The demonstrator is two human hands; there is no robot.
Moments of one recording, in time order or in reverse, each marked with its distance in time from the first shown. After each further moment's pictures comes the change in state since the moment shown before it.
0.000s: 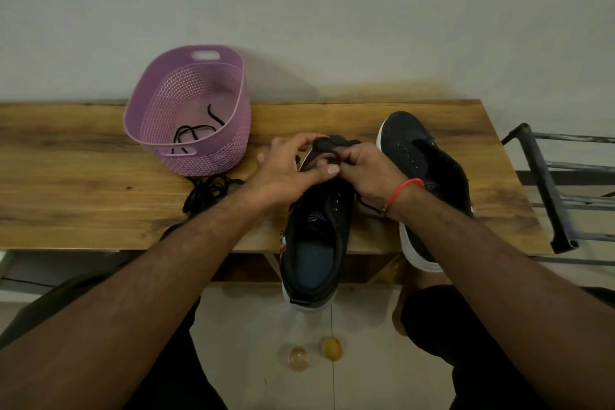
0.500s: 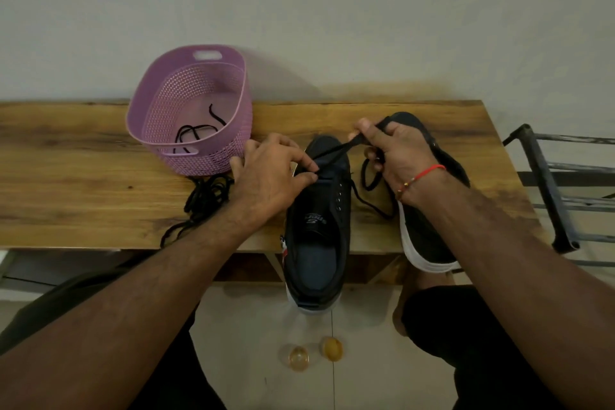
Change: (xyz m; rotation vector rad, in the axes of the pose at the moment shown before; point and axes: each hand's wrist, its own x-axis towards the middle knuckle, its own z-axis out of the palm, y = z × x) left_hand -0.001 -0.011 -0.005 0.538 0.201 0.062; right_hand 0.002 -0.015 -0.029 0.262 0.357 0.062
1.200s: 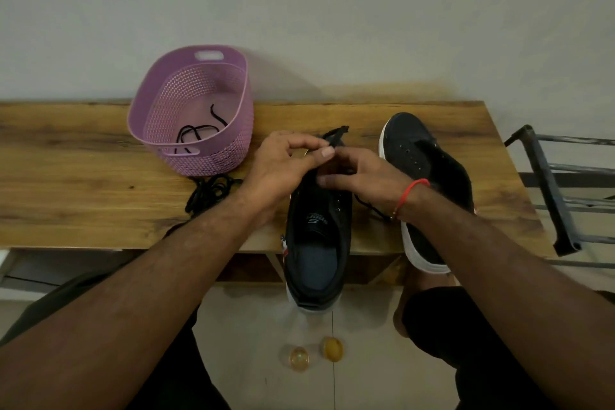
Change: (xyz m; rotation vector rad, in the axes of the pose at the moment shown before) left_hand 0.001 0.018 -0.008 -0.732 -0.020 -0.105; right_hand -0.012 0.014 0.020 -0.482 -0.418 -0.023
